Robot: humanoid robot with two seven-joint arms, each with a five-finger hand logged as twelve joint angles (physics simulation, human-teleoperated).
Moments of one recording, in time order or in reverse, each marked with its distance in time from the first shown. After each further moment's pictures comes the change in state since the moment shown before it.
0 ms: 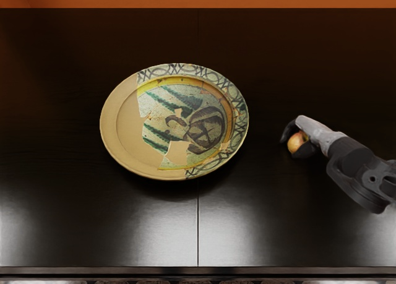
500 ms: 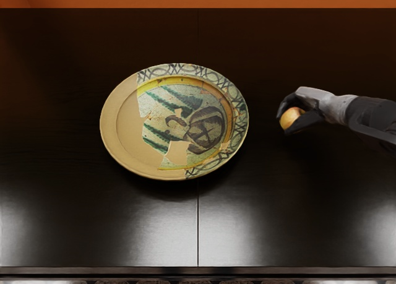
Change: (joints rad) left arm 0.000 0.000 0.000 0.000 0.000 0.000 0.000; right arm 0.073 -0.070 0.266 0.005 0.370 0.340 0.006
